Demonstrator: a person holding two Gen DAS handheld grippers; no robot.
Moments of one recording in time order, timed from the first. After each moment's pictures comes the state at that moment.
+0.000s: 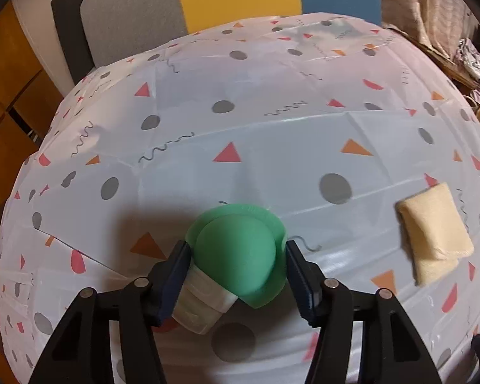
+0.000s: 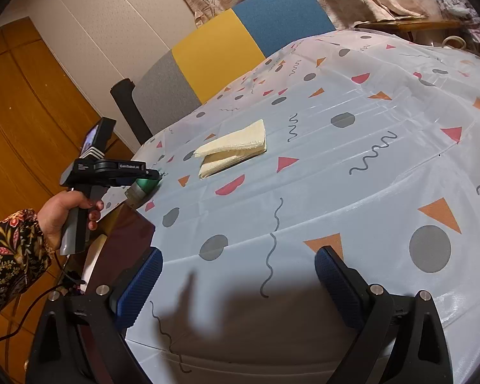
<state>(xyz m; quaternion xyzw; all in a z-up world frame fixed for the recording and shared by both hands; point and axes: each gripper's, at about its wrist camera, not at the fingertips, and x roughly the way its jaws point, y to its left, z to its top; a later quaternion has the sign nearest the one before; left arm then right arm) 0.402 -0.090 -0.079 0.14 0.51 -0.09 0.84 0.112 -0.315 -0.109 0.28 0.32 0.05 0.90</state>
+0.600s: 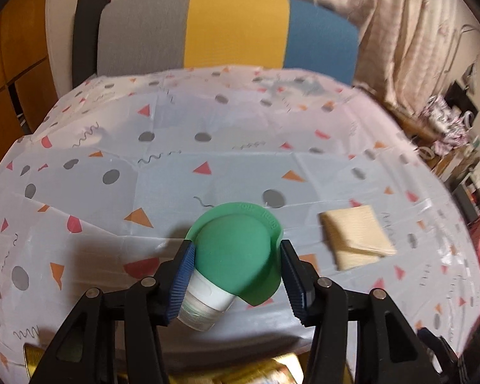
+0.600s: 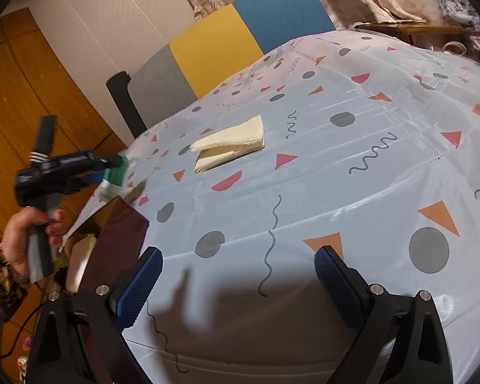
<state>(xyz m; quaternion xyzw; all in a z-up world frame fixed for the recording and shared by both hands) 0.330 -0.059 -0.027 0.01 0.43 -0.16 0.89 0.117 -0.309 -0.107 0.25 0.34 0.04 0.90</state>
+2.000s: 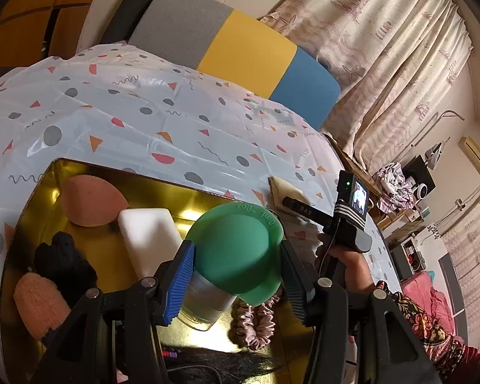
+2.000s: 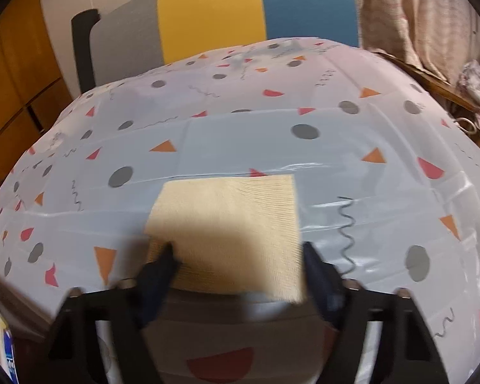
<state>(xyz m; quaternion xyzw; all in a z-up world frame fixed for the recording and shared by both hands) 0.172 0.035 -0.021 -0.19 0.40 -0.21 0.87 0.314 -0.280 -0.104 0.09 0.43 -0.05 0.90</state>
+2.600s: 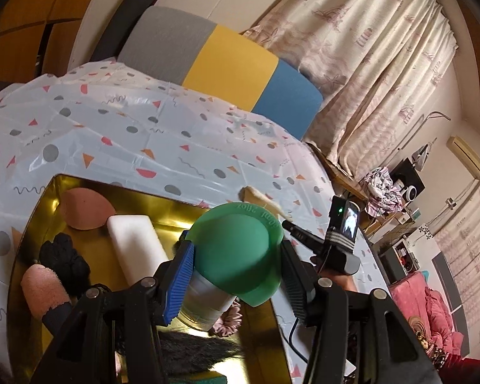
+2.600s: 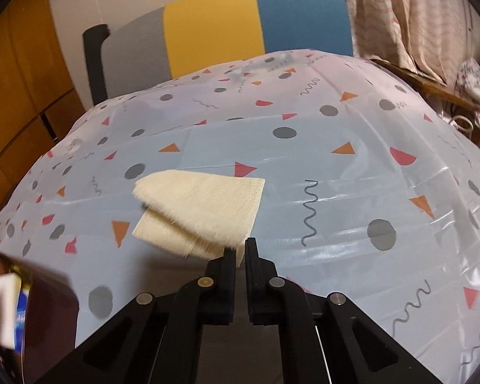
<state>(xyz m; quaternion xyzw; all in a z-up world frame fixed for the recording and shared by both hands) 0.141 0.030 0.019 -0.18 0.37 -0.23 0.88 0.261 -0.294 -0.089 0.10 0.40 -0.03 0.91</state>
